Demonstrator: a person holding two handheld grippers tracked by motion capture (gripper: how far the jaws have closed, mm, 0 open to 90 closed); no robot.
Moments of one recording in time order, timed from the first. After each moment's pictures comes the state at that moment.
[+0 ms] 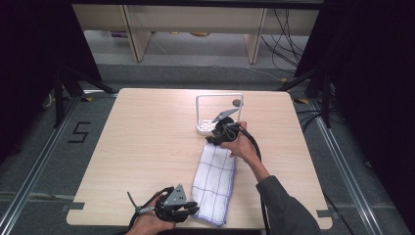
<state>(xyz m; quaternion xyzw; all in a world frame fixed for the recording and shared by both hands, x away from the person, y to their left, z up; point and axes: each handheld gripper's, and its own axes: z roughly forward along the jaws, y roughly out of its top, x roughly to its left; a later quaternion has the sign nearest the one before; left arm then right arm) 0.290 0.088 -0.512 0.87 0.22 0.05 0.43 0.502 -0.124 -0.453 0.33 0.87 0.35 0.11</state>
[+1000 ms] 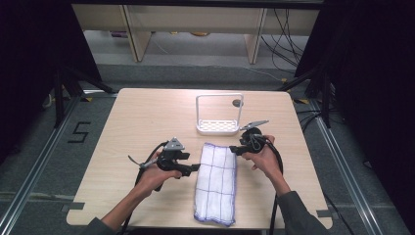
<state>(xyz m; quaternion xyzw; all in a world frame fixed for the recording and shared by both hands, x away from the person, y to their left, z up) 0.419 0.099 -0.483 0.82 0.35 0.07 0.44 0.471 -0.198 -0.470 0.42 0.84 0.33 0.12</state>
